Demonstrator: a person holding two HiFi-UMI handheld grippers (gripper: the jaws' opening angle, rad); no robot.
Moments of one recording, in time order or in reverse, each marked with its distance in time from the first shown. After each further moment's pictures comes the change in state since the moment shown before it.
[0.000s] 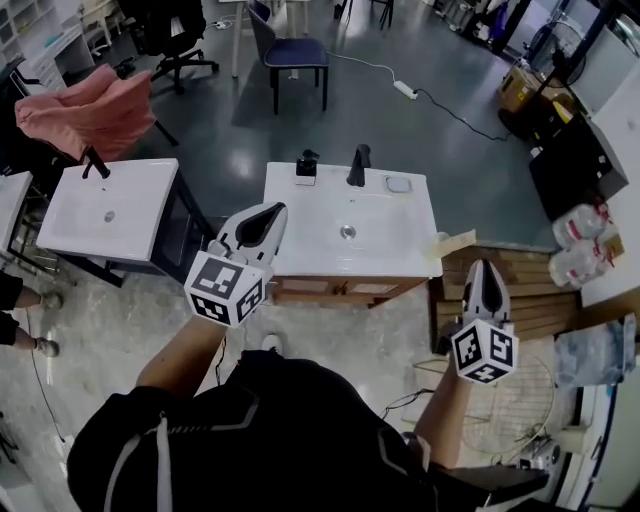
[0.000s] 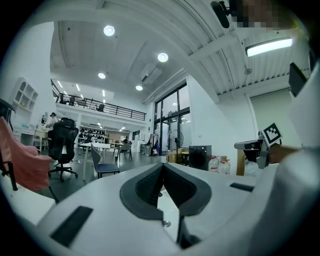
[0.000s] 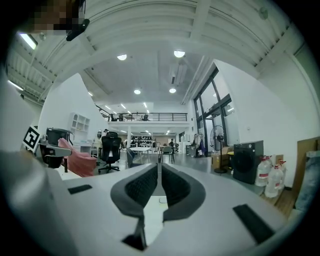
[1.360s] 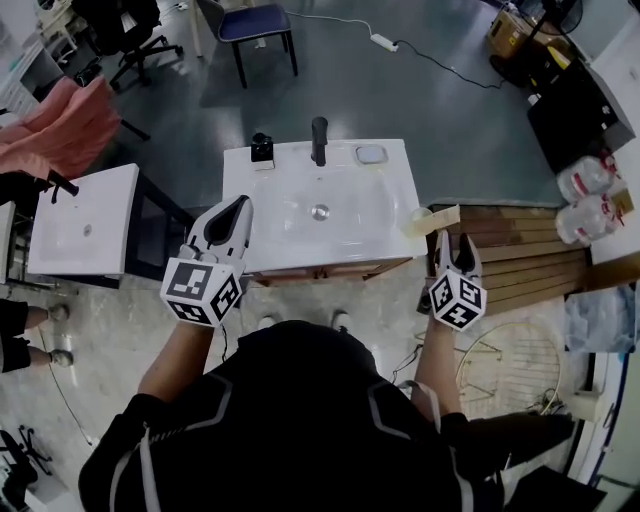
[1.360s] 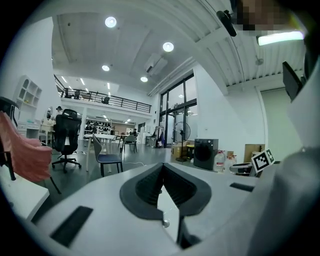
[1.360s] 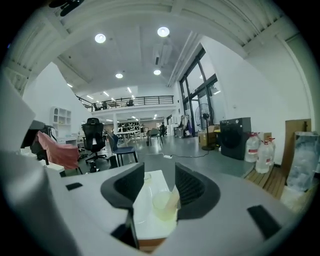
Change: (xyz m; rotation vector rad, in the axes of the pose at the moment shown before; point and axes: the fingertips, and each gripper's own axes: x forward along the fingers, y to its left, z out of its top) left arm 0.094 -0.015 -0.045 -0.044 0.103 0.061; right arm 0.101 -0.131 -0.171 0.106 0.207 -0.139
